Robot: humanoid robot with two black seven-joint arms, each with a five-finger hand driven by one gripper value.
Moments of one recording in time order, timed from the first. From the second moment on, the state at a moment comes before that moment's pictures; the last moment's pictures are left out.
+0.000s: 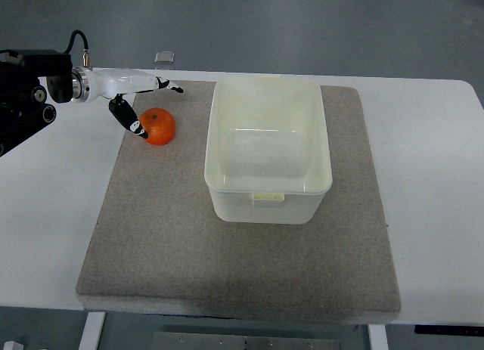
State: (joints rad) left arm -1.13 0.57 -0.24 -0.86 1.56 -0.25 -0.30; right arm 0.00 0.00 -0.11 0.16 0.00 -0.09 0.12
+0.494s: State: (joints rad) left arm -1.09 0.49 -0.24 -0.76 1.69 -0.21 -0.30; right arm 0.00 0.00 -0.11 0.16 0.00 -0.09 0.12
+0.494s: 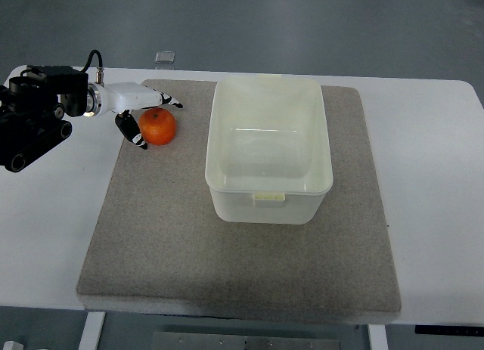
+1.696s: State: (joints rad) left arm -1.42 0.50 -0.26 -1.03 1.51 -0.46 -0.30; right arm 0.00 0.00 -0.11 0.16 0.00 -0.09 0.12
